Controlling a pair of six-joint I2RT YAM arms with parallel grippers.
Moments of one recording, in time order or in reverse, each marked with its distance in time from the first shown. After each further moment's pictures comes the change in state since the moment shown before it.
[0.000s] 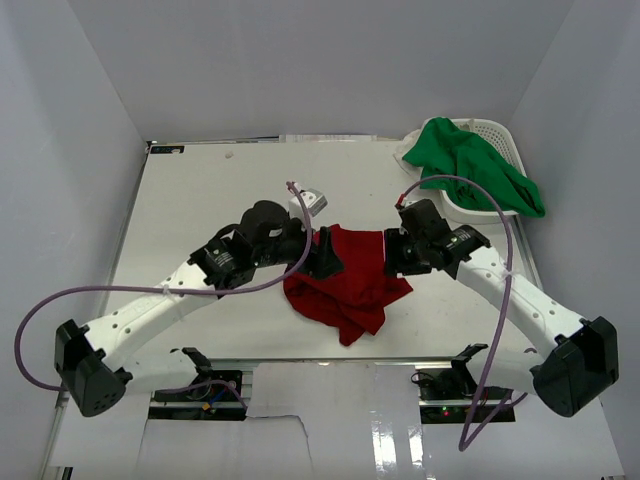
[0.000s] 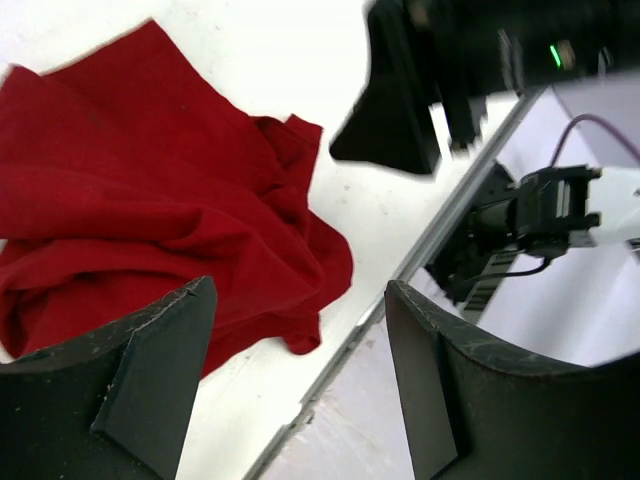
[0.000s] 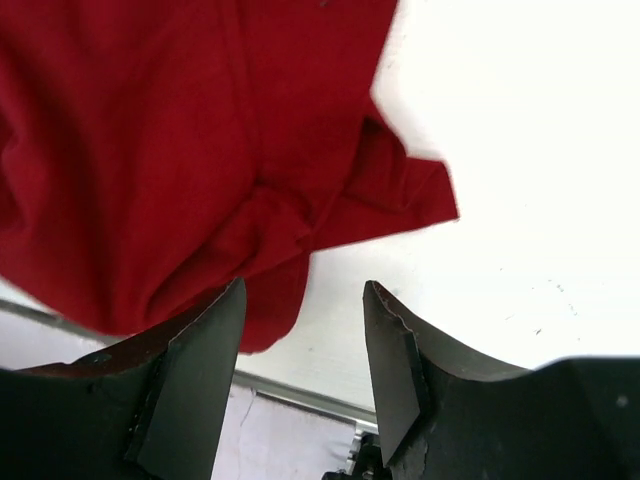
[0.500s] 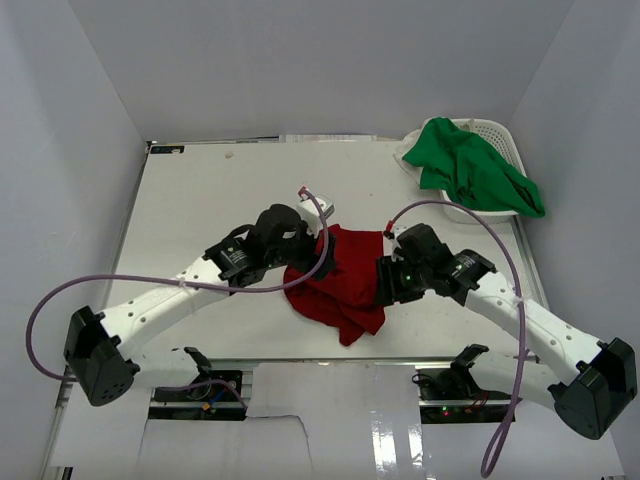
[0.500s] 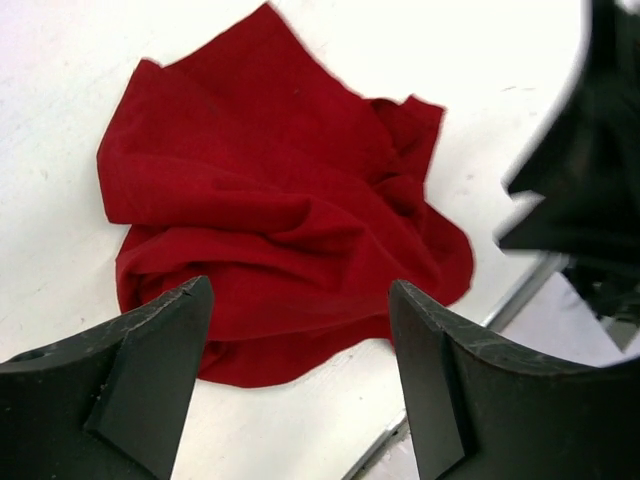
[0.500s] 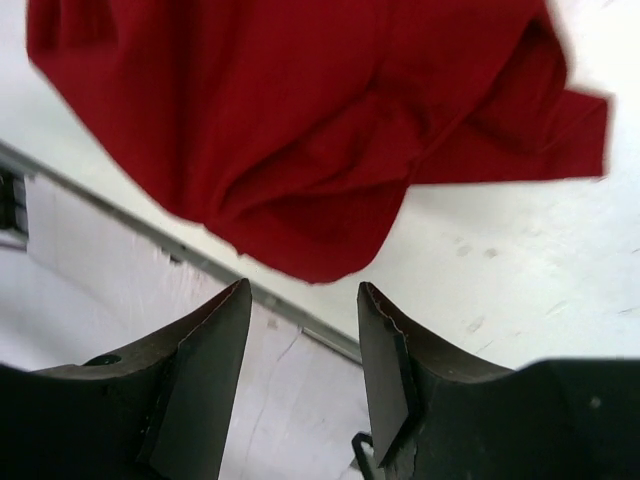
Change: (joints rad) left arm -0.060 -0.008 -0.032 -0.036 -0.225 0.193; right arm 0.034 -0.104 -0.097 0.014 -0.213 -0.008
